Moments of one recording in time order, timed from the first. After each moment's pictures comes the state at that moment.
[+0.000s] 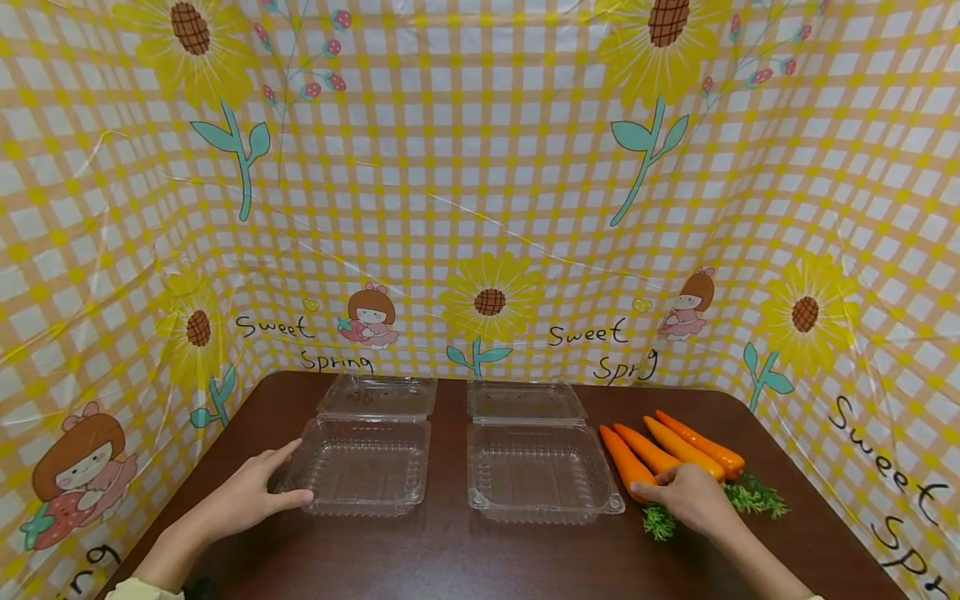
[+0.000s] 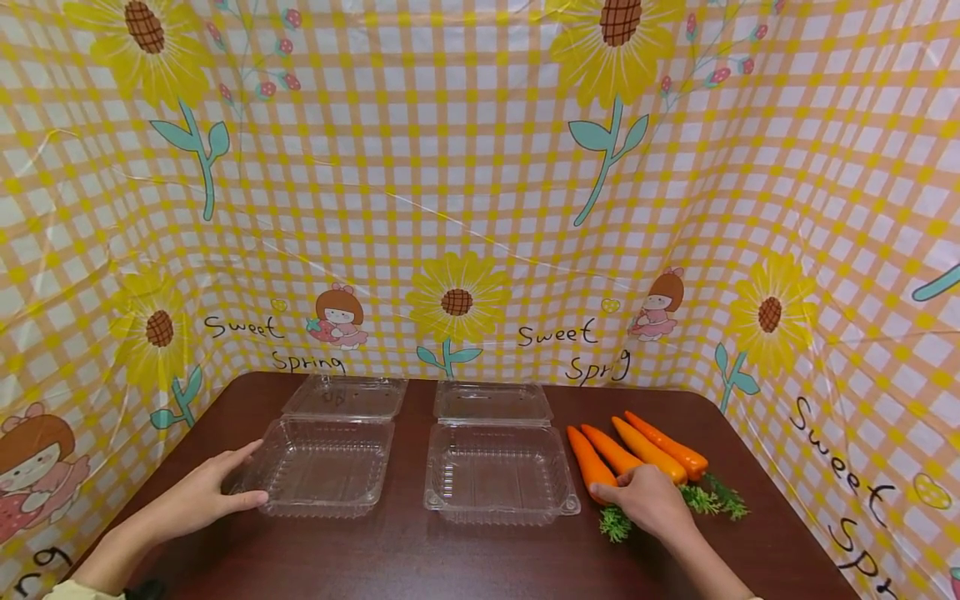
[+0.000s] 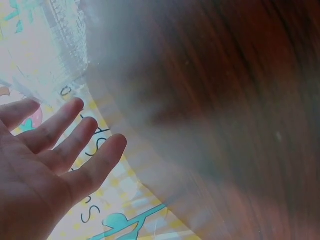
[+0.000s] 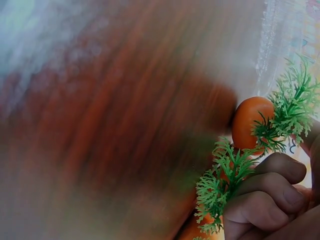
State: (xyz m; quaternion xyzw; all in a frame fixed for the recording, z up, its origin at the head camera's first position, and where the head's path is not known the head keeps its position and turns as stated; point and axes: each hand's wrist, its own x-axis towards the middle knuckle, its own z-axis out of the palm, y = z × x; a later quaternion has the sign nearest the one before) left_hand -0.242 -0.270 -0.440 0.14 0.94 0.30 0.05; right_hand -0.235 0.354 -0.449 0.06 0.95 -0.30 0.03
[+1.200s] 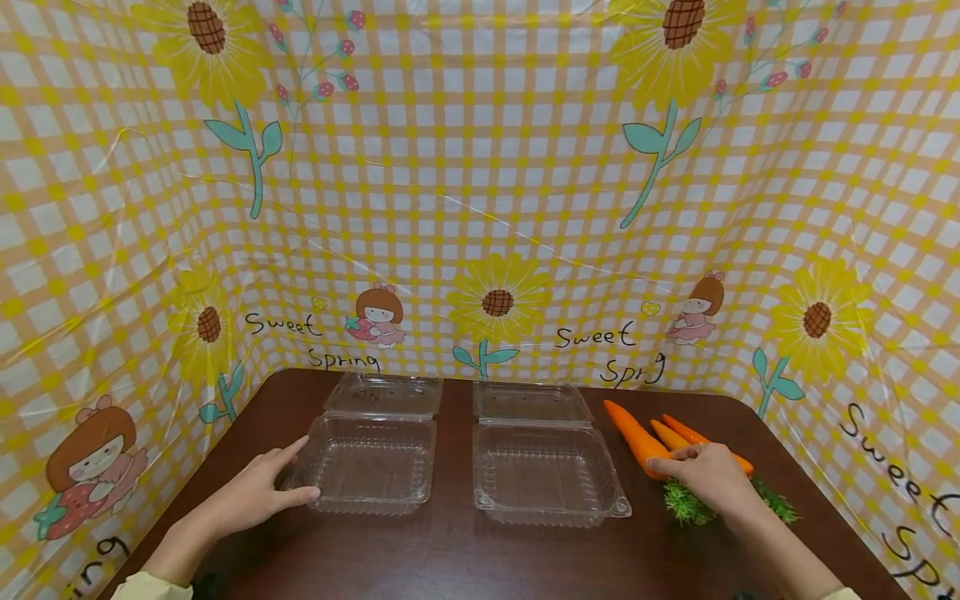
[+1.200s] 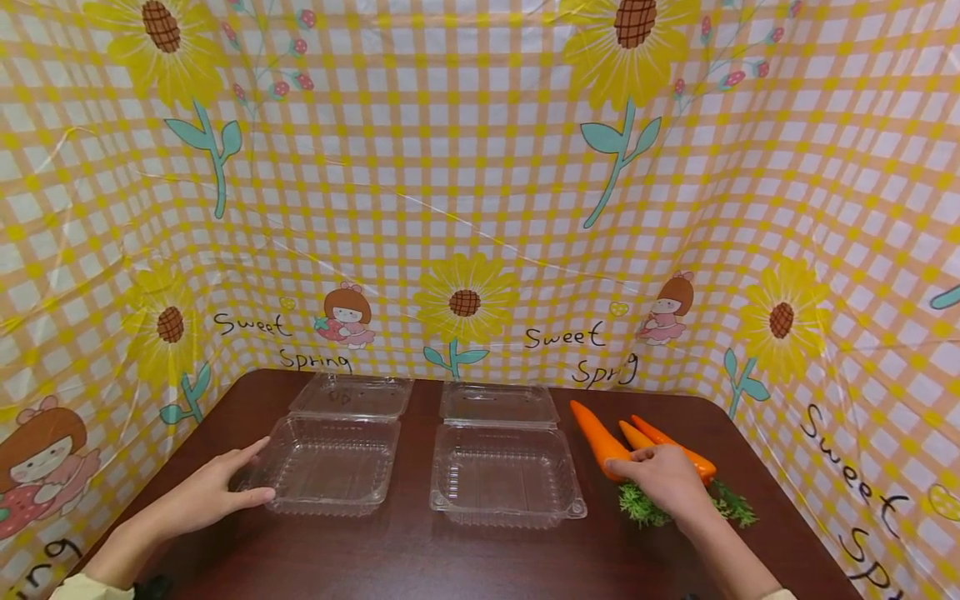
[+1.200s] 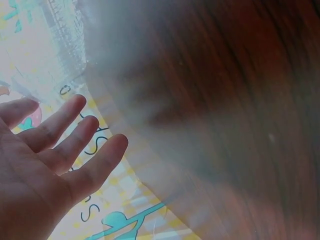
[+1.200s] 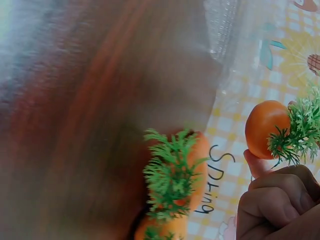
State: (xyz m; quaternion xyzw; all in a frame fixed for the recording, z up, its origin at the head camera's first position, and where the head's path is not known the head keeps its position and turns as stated) left_hand -0.244 -0.271 -0.442 0.13 0.95 0.29 0.05; right_hand -0.244 0.364 -0.404 0.09 0.93 -0.36 0.05
